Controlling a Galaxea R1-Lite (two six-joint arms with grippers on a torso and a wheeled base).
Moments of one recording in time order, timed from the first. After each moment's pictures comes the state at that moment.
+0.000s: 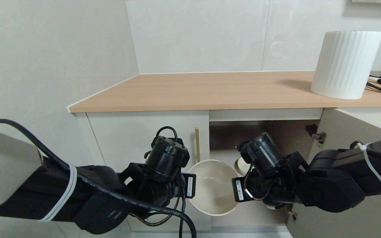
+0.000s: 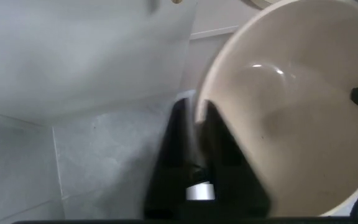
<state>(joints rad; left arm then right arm) -0.71 1.90 -0.88 -0.28 0.30 -0.42 0.75 1.93 -1.04 -0.03 -0.18 0.47</state>
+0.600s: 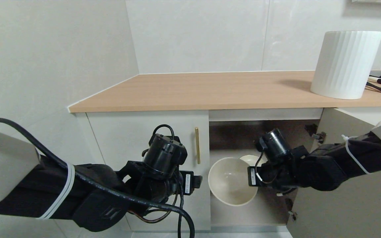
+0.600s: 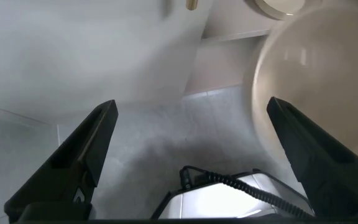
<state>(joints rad) -0.70 1.90 -0.89 -0.28 0.30 -0.43 0.55 2.02 -1.06 -0.11 -0.18 0.50</state>
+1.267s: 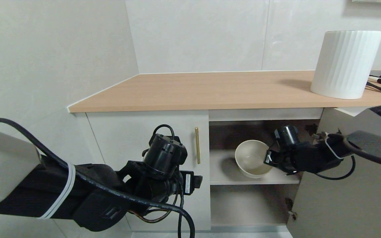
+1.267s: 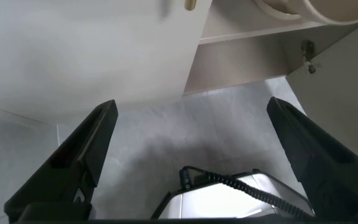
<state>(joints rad) -0.70 1.90 -0.89 -0.28 0.30 -0.44 0.30 2.26 -1.20 -0.28 -0.26 0.60</state>
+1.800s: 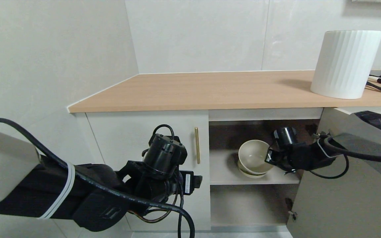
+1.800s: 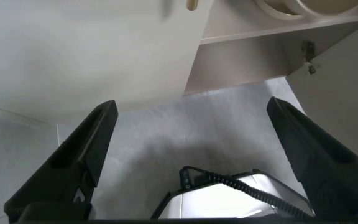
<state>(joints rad) -0.70 1.90 -0.89 -0.28 0.30 -0.44 0.26 2.36 -1.31 -0.28 -0.27 0.60</state>
